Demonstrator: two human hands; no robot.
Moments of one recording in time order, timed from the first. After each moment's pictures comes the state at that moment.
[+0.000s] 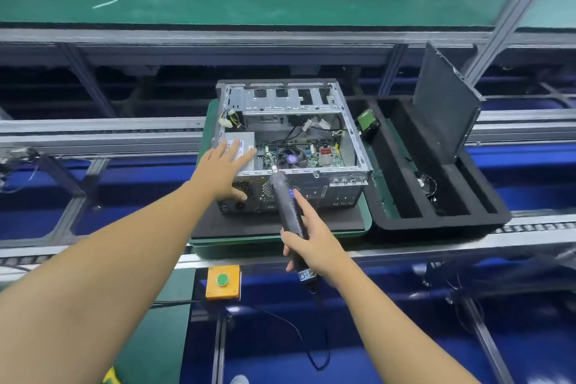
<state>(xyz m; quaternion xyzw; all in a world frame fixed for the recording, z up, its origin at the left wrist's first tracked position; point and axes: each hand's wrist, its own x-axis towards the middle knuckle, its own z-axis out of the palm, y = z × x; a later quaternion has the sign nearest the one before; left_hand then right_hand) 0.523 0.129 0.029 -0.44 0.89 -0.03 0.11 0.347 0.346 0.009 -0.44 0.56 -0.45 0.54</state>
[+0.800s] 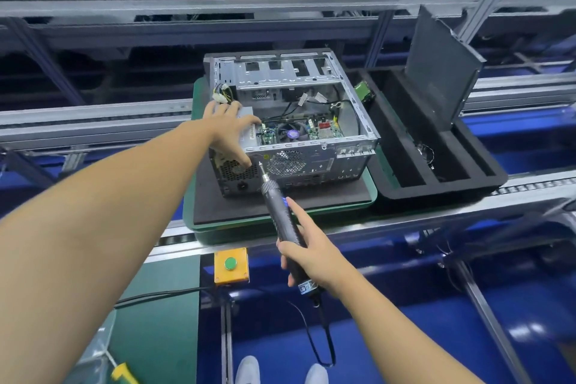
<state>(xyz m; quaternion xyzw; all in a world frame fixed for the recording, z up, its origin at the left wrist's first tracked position) 0.508 0.069 0.043 -0.38 0.91 0.01 0.15 0.398 0.378 -0.019 -0.40 0.59 -0.41 0.56</state>
